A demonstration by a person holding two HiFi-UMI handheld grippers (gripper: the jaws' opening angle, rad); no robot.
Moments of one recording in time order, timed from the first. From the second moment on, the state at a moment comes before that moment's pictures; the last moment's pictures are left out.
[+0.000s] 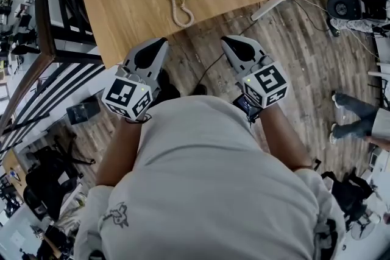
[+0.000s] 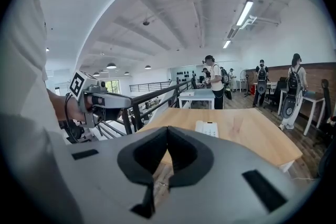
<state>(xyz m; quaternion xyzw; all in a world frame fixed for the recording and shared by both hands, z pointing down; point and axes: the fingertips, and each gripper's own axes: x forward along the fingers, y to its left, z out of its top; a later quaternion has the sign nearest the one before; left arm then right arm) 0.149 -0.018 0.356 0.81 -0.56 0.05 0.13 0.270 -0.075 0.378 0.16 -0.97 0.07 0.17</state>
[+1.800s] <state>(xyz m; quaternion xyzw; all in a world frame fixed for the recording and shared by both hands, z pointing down) 0.066 0.195 0.351 0.84 -0.53 0.05 0.12 0.215 0.146 0.352 0.22 -0.96 0.02 0.16</state>
